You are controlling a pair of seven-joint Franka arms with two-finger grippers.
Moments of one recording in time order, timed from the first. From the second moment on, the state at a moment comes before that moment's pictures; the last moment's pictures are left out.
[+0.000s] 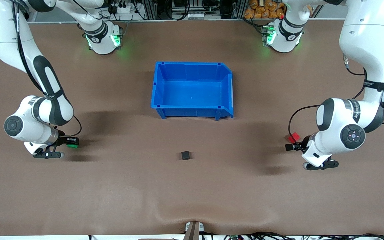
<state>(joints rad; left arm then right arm) 0.01 0.61 -0.13 -1.63 0.10 2.11 -0.28 -0.05 0.59 -0.09 -1.91 0.08 2.42 -0.16</state>
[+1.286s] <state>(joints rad) 0.06 0.68 -0.10 -1.65 0.10 2.11 -0.59 -0.03 0.59 -0.06 -1.85 0.08 2.43 -0.63</state>
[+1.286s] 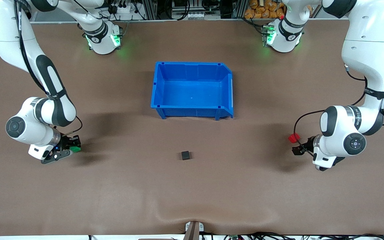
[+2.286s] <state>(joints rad) 0.06 0.68 -0.10 -1.68 0.10 2.11 -0.67 0.10 0.66 0.02 -1.62 0.08 2.39 -1.17</state>
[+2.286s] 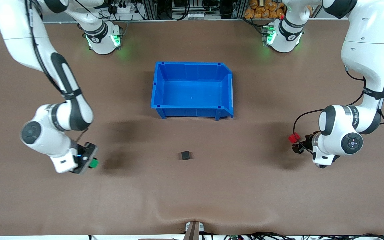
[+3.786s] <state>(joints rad) 0.06 0.68 -0.11 -1.70 0.10 2.11 -0.67 0.50 1.02 0.01 -1.09 0.08 2.17 -0.96</state>
